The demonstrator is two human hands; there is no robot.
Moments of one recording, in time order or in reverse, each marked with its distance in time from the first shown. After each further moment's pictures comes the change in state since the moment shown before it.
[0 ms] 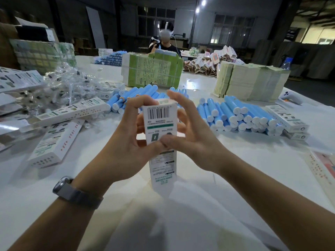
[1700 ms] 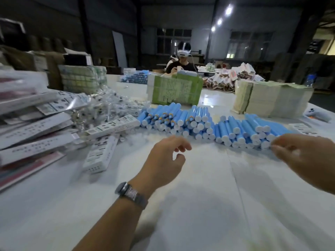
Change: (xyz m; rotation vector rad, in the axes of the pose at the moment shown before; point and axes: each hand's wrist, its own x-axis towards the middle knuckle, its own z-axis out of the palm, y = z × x) left_hand -0.001 -0.015 -0.001 0.531 0.060 -0.169; right_hand -0.070 -0.031 -0.081 -1.115 0.365 0.396
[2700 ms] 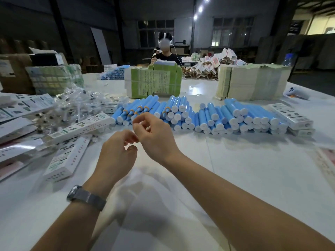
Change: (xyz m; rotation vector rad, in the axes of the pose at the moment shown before) left_hand 0.008 -0.018 -0.006 0.181 0.130 -0.342; right_hand 0.055 -0.152 0.116 0.852 -0.063 -0.091
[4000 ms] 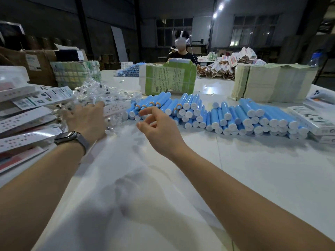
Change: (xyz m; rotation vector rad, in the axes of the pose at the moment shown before) left_hand 0.075 -0.050 -0.063 0.936 0.135 -0.161; right_hand 0.003 -0.001 0.003 0.109 -0.150 0.023
